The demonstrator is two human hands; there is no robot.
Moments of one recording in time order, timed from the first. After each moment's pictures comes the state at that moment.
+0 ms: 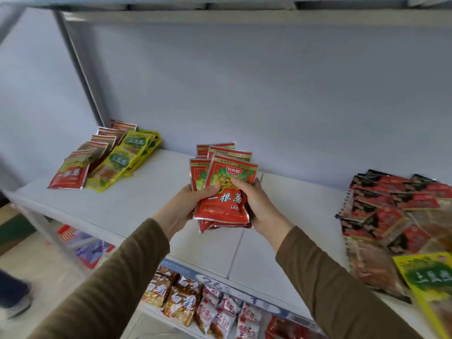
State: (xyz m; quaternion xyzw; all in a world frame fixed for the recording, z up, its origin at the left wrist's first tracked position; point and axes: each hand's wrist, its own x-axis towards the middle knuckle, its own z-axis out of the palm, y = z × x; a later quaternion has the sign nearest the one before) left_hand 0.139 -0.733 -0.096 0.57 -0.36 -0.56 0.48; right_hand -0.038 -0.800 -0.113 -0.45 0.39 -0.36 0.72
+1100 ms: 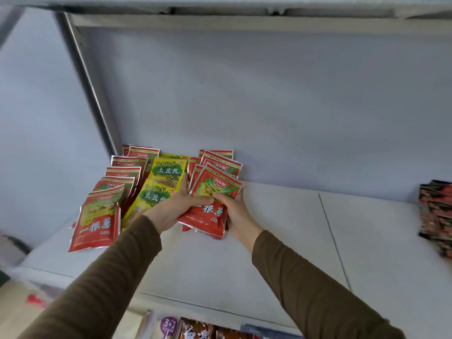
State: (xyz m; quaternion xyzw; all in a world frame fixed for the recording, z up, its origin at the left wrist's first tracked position) left_hand 0.404 -0.828 -0.101 0.56 -0.42 -0.58 0.42; right_hand 0.244 -0.865 -0.154 -0.40 0.38 -0.46 0.70
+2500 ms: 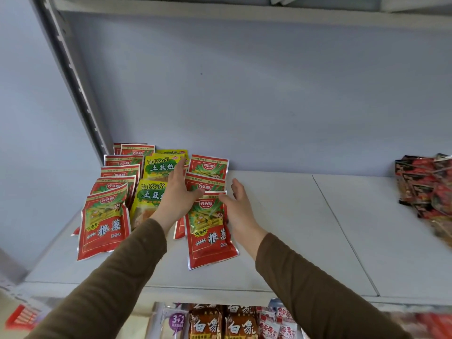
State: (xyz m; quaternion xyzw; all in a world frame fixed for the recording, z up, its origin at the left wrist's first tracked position) left_hand 0.441 -0.827 -0.112 0.63 -0.62 -0.26 0.40; right_hand 0.283 -0.813 -0.145 -0.44 0.55 -0.48 0.53
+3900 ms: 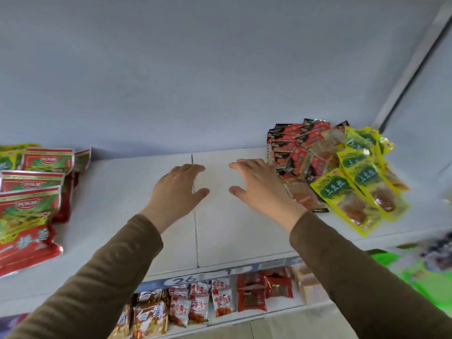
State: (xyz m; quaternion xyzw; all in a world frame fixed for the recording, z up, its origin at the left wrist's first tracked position) left_hand 0.079 -0.776 -0.099 0.54 -0.82 -0.05 0.18; right_hand -0.138 -0.742 -0.090 -0.75 0.64 -0.15 -0.02
